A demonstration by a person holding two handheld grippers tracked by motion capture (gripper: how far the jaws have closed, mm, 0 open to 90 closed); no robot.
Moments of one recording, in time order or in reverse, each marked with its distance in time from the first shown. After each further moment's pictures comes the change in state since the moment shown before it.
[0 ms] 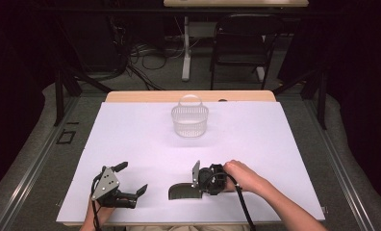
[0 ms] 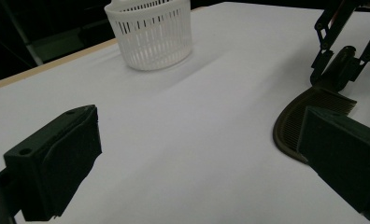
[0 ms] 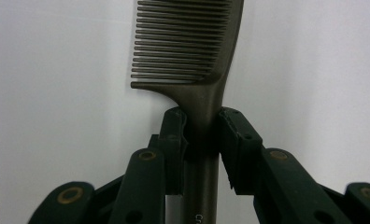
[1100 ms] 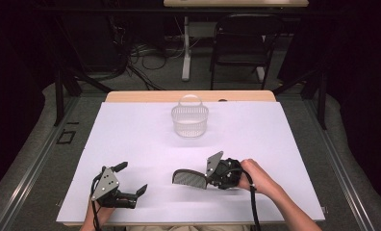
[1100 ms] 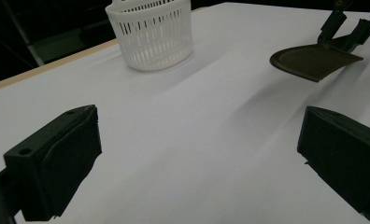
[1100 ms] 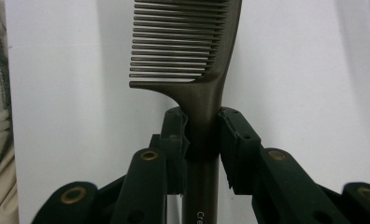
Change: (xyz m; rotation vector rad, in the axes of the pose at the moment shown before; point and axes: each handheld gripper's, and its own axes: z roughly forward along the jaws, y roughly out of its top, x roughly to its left) left arm 0.000 0.000 -0.001 -0.001 0.005 -0.003; right arm 0.000 -0.035 -0.036 -0.194 -0.093 0.181
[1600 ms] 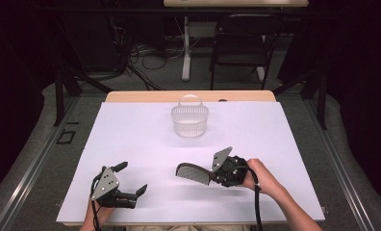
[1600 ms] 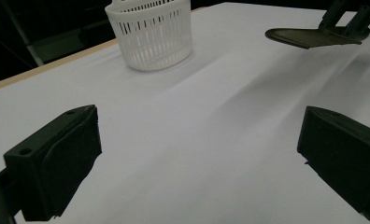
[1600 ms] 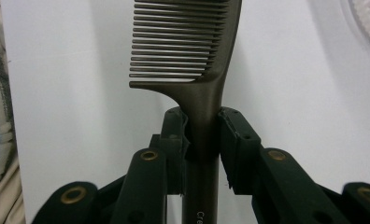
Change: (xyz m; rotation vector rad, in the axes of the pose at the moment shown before) left arm 0.001 0.000 0.000 -0.002 -0.003 -0.001; right arm -0.006 -0.011 -0.011 -0.050 -0.016 0.081
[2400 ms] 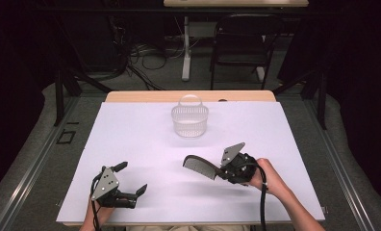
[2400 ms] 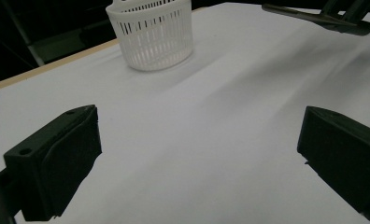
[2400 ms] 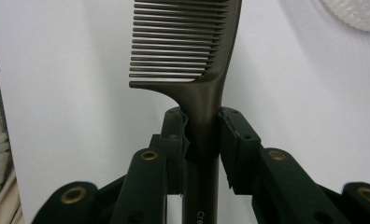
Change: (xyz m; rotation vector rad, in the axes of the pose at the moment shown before) left arm 0.000 0.000 0.000 0.001 0.003 0.000; right arm -0.010 -0.018 -0.014 -0.047 -0.034 0.116
